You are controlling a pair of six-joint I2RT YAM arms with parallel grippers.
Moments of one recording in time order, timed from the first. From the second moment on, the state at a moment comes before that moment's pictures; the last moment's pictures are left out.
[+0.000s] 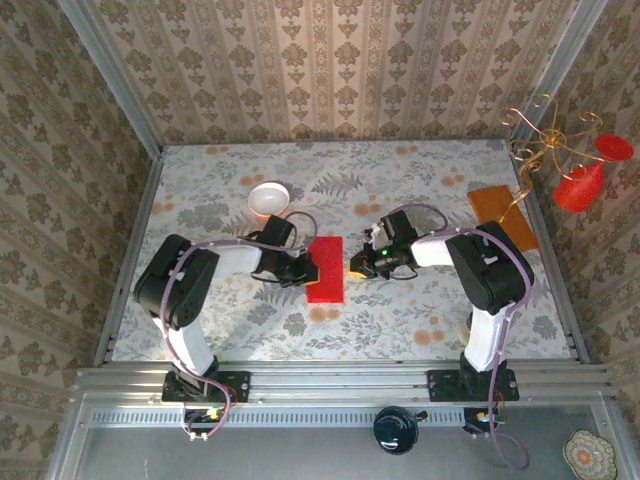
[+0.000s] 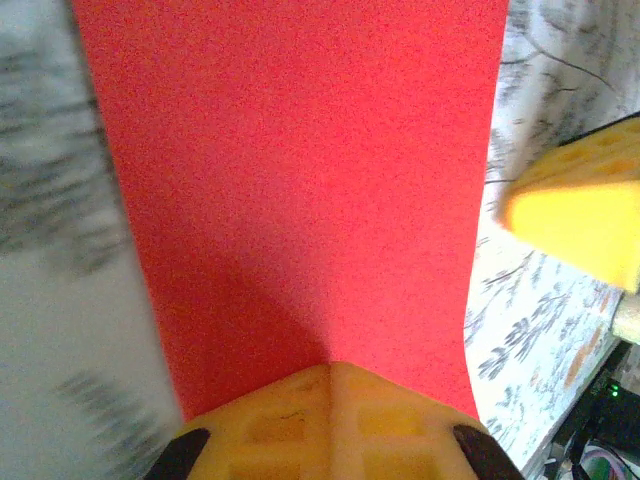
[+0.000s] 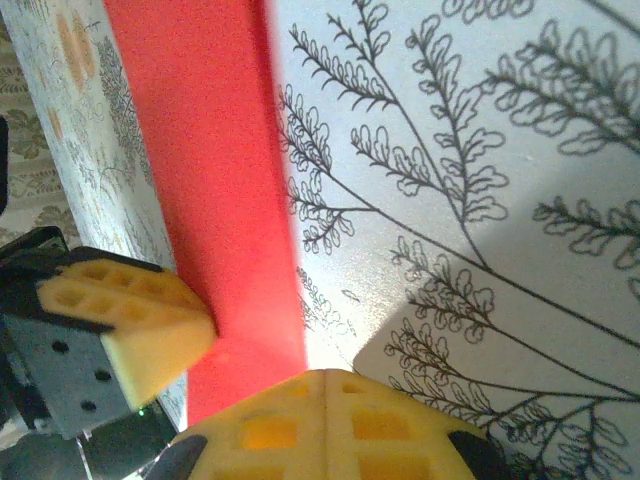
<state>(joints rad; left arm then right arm) -0.53 1.76 0.83 -0.21 0.62 -0.59 0.39 1.92 0.86 -0.01 -0.72 0.71</state>
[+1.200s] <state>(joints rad) -0.56 1.72 0.84 -0.27 0.54 -0.56 0.60 1.91 1.06 -0.19 -0.54 0.75</state>
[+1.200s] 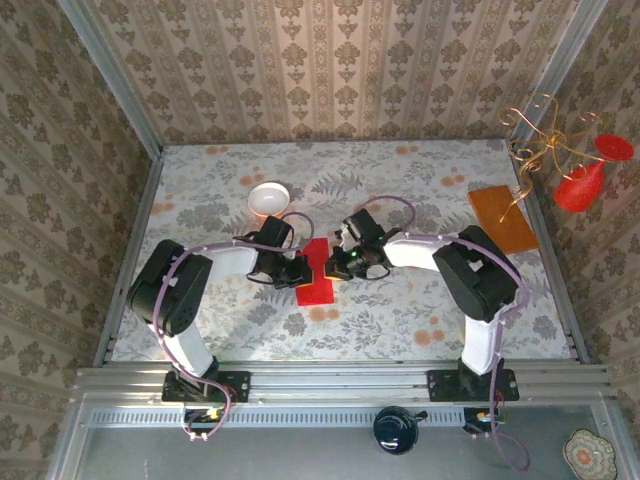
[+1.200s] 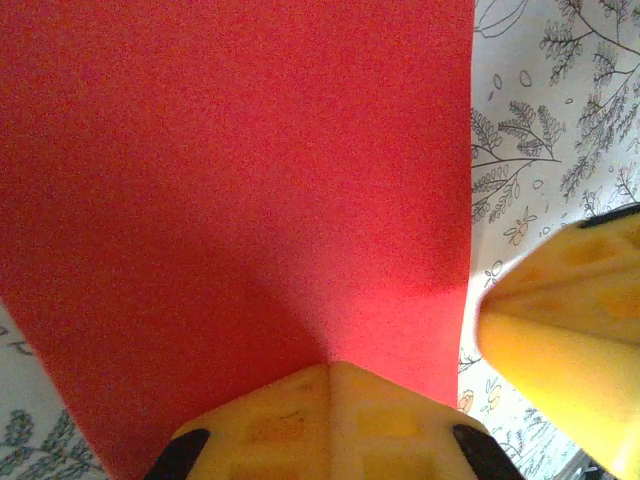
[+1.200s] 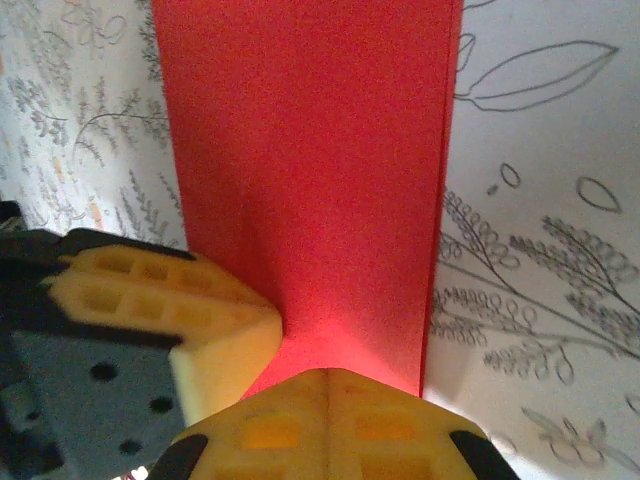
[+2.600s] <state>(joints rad) -0.58 1.65 0.84 -0.41 0.51 -0.52 0.60 1.97 1.09 -0.18 -0.53 0.76</state>
